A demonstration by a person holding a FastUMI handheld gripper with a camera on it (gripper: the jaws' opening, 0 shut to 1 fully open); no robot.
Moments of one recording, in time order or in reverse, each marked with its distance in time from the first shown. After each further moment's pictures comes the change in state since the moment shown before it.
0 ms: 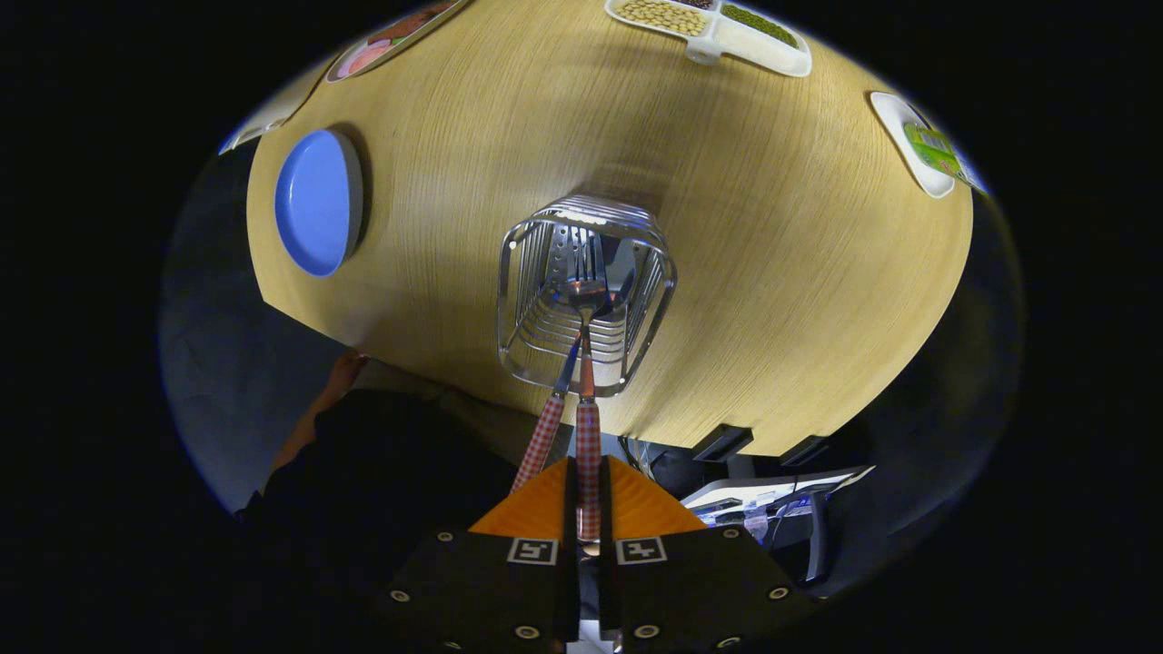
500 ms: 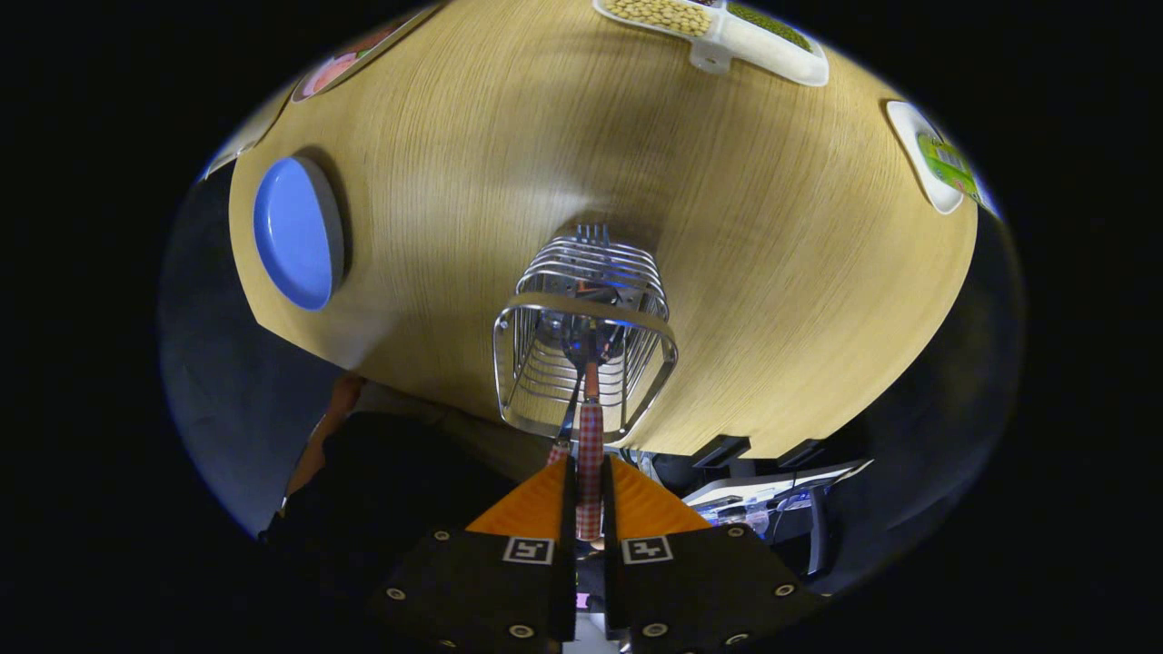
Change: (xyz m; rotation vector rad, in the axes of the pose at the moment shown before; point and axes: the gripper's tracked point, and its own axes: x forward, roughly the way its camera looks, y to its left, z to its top) arm -0.001 0.005 0.031 0.052 0.003 0.008
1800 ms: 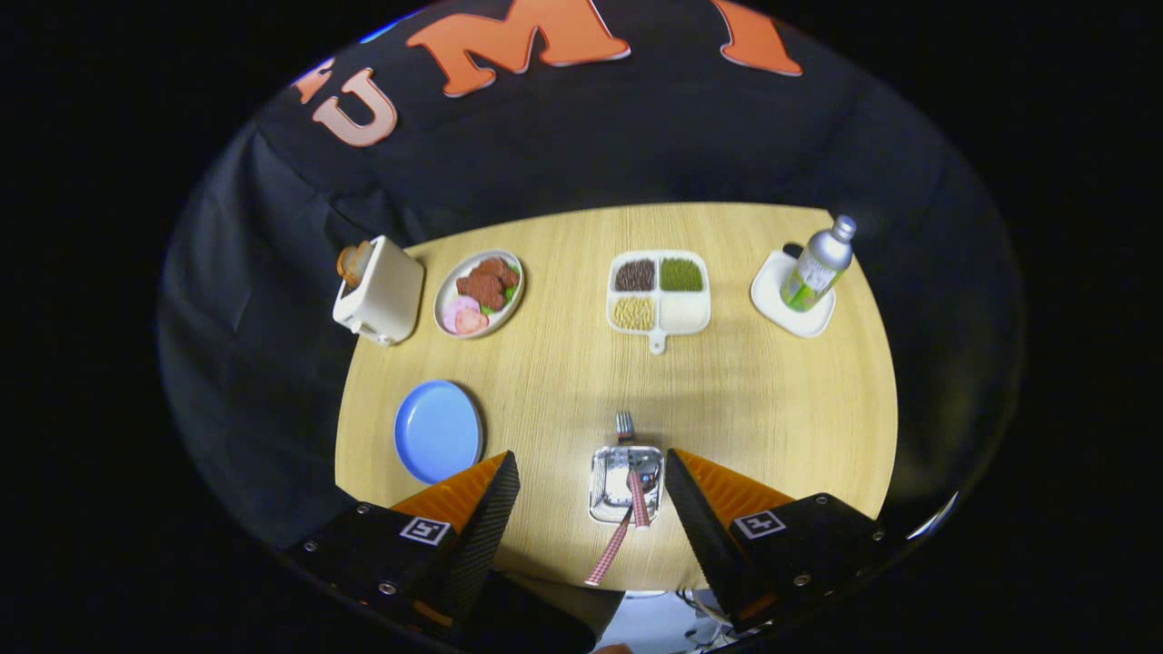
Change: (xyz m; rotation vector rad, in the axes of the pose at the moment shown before) arm -0.157 0.020 -0.010 0.106 -1.201 0.114
